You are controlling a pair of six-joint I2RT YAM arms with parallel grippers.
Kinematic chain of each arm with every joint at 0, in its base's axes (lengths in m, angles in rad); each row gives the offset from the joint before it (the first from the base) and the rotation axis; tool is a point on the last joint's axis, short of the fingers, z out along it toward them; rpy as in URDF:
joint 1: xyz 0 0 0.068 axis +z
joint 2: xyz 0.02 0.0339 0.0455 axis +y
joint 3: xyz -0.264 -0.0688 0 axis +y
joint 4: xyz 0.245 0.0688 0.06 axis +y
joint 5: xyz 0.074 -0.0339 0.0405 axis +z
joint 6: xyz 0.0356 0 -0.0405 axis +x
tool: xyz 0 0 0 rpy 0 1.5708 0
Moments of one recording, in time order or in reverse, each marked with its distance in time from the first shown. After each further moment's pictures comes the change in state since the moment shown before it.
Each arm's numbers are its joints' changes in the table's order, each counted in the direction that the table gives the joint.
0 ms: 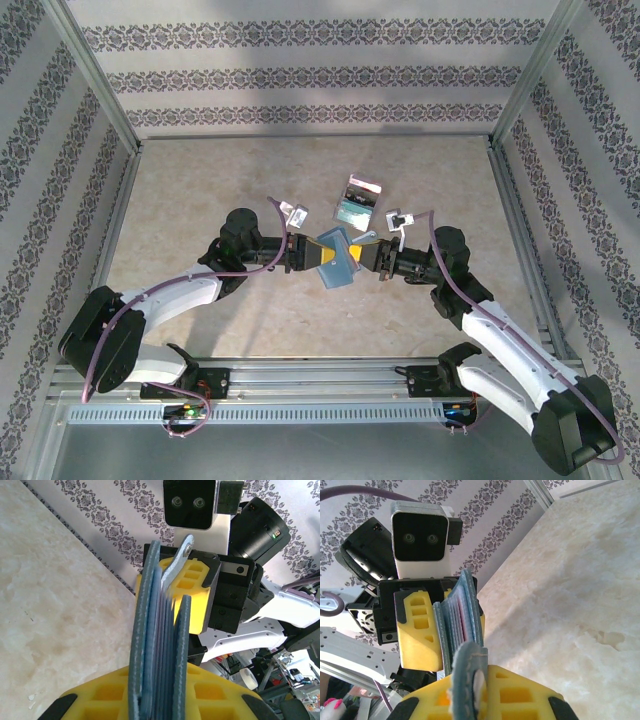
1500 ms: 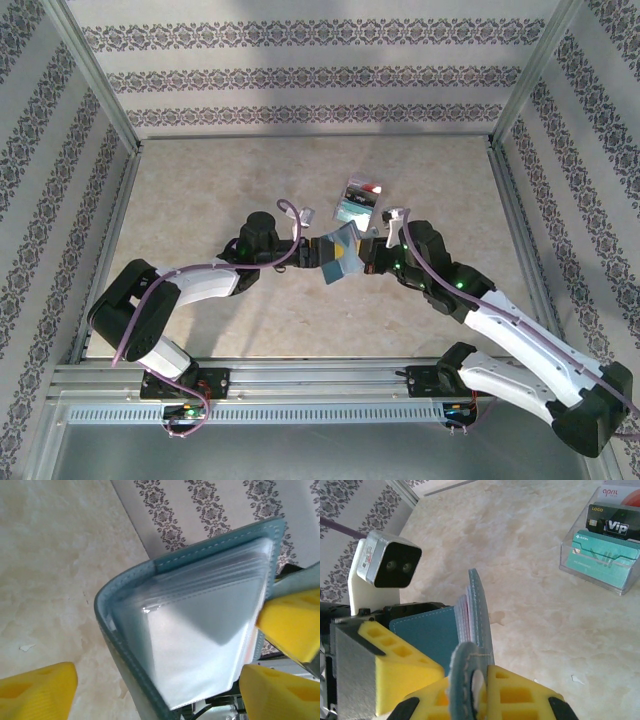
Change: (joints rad) left arm -0.013 0.206 -0.005 -0.038 0.168 -0.119; right arm 0.283 0.042 -0.288 0.608 -0.757 -0.057
